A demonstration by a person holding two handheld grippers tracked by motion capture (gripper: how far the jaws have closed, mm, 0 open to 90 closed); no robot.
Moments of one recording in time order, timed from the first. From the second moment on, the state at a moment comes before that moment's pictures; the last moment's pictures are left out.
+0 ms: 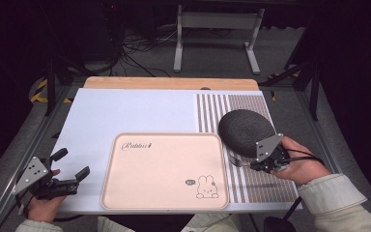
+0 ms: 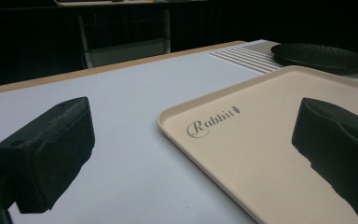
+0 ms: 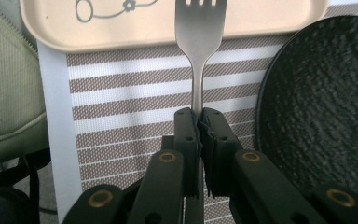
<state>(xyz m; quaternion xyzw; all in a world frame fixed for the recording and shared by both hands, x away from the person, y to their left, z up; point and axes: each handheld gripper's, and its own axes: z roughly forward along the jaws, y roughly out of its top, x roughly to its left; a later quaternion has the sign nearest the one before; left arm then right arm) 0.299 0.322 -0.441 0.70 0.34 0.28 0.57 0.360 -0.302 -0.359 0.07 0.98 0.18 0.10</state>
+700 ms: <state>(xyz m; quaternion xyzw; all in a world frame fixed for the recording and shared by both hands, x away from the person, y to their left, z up) 0.299 0.322 -0.441 0.70 0.34 0.28 0.57 0.360 -0.289 -0.333 0.21 0.95 0.22 0.07</state>
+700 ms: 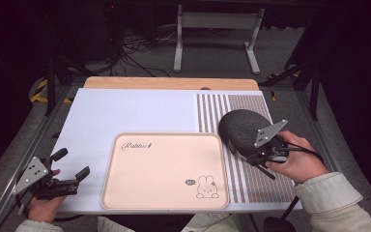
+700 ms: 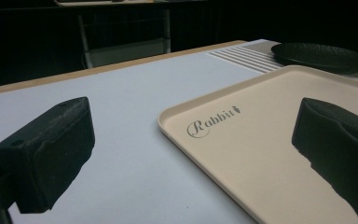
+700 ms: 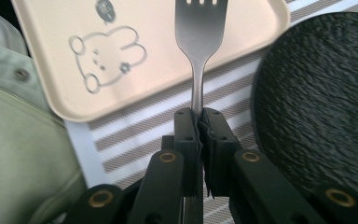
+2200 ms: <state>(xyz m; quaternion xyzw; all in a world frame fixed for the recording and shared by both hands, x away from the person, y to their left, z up) 0.298 0.323 -0.440 0.69 0.34 0.28 0.57 0.374 -0.203 -0.330 0.47 0.86 0.22 0.06</state>
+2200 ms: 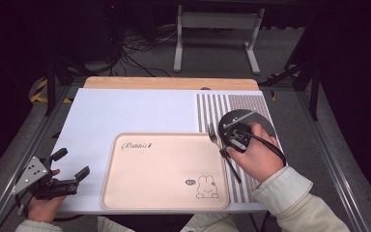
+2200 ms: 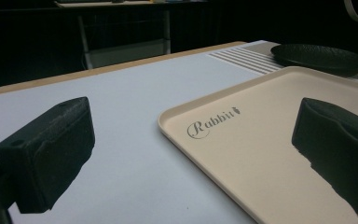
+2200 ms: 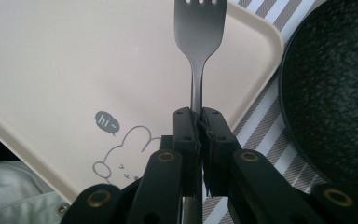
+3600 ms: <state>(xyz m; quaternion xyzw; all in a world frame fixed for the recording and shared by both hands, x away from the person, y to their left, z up) 0.298 0.323 -0.440 0.70 0.34 0.28 0.57 0.384 -0.165 -0.387 0.50 0.85 0.18 0.01</state>
